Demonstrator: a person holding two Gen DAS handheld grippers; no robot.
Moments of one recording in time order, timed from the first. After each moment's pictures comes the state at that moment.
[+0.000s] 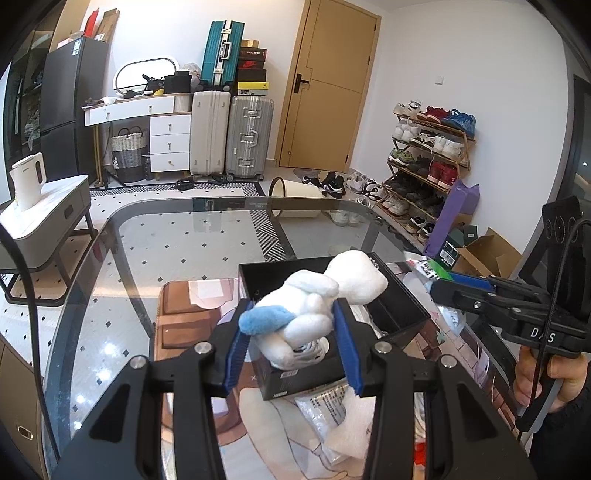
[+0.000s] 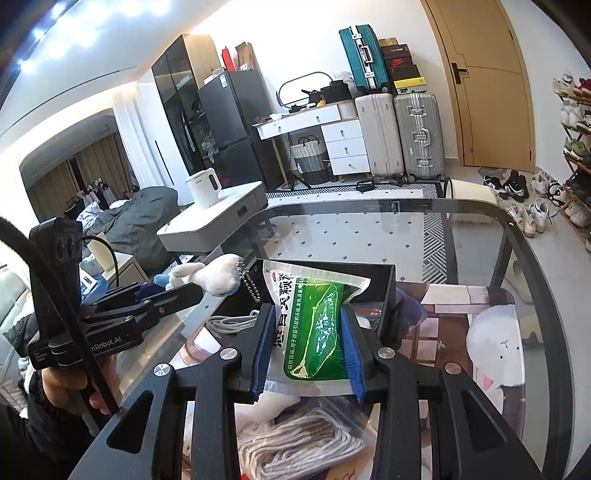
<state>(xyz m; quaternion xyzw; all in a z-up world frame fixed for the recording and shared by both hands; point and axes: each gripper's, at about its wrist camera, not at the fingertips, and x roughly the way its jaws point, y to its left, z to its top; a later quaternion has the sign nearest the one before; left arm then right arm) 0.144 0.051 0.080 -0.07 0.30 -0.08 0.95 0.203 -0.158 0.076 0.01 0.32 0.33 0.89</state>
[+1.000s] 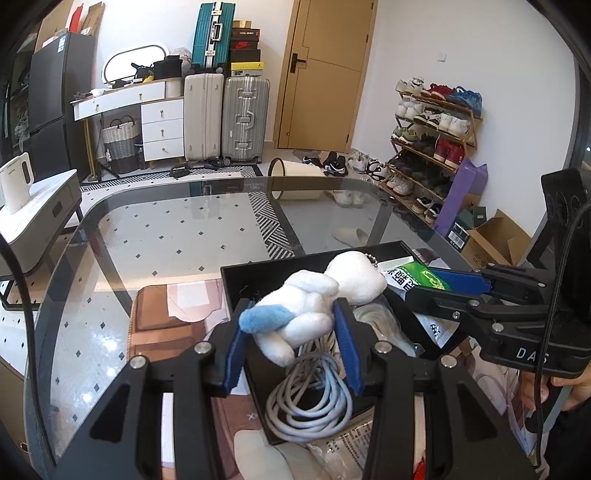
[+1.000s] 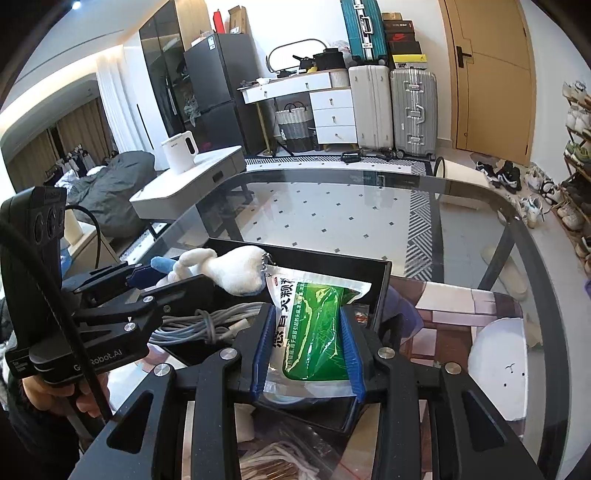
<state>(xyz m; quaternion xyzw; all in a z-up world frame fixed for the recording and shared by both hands) 0.208 0.033 0.045 -0.05 0.34 -0.08 0.94 0.268 -0.124 0.044 -0.05 0.37 0.30 0.88</state>
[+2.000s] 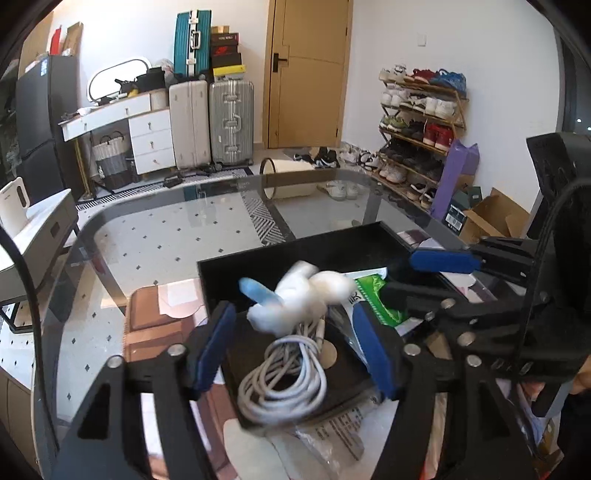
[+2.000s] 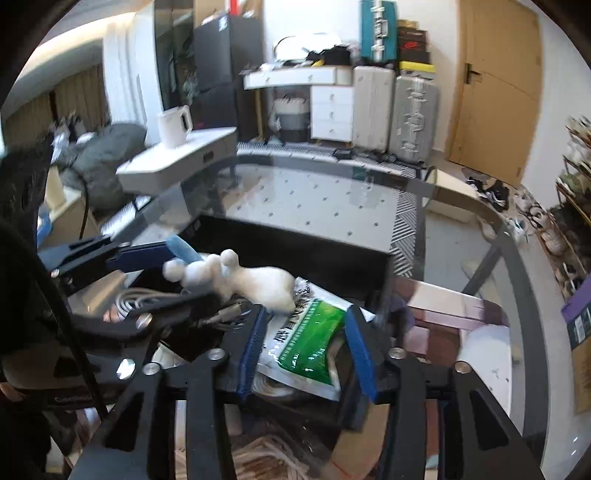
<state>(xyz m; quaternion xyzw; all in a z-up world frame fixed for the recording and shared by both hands) 0.188 0.016 0.049 -0.01 0.33 -0.09 0.94 0.255 -0.117 0.033 -0.09 0.35 0.27 0.89</state>
